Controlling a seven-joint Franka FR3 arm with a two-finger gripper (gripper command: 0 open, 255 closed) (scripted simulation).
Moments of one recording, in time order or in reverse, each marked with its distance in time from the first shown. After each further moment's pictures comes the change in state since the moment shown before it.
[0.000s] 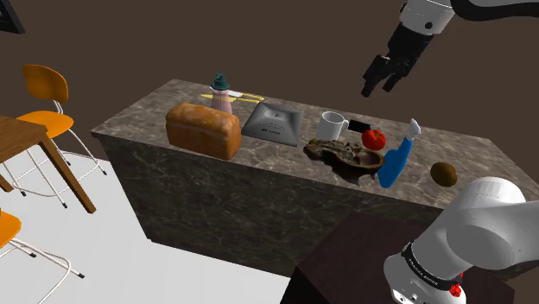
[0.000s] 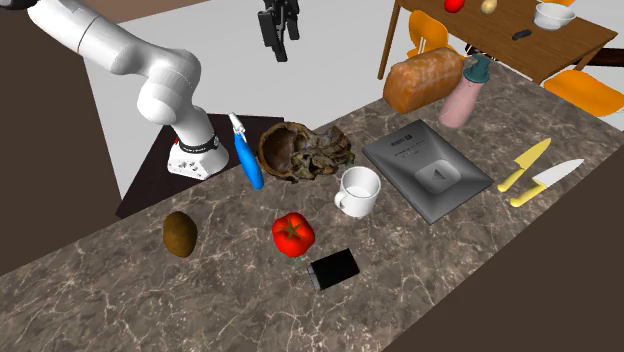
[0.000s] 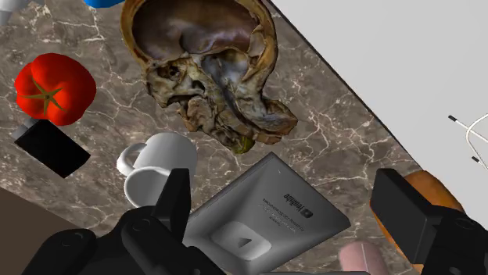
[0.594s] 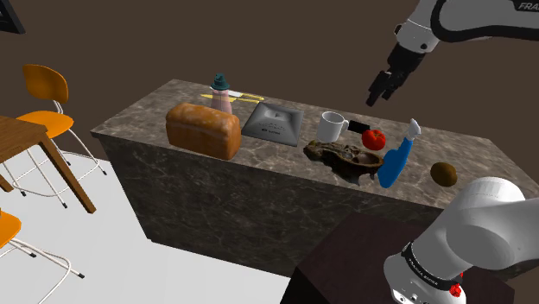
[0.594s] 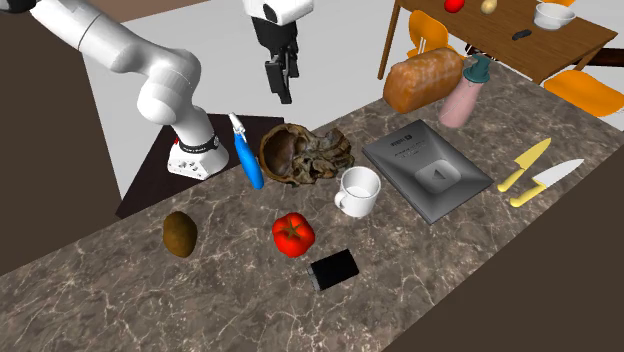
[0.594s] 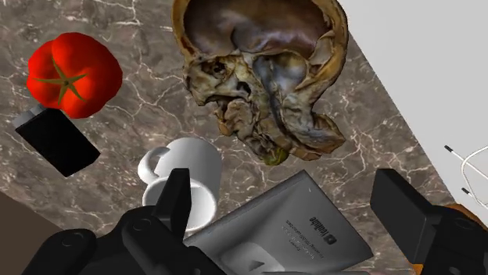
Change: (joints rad) arm -0.003 0.054 -0.175 -0.067 -0.074 0.103 -0.238
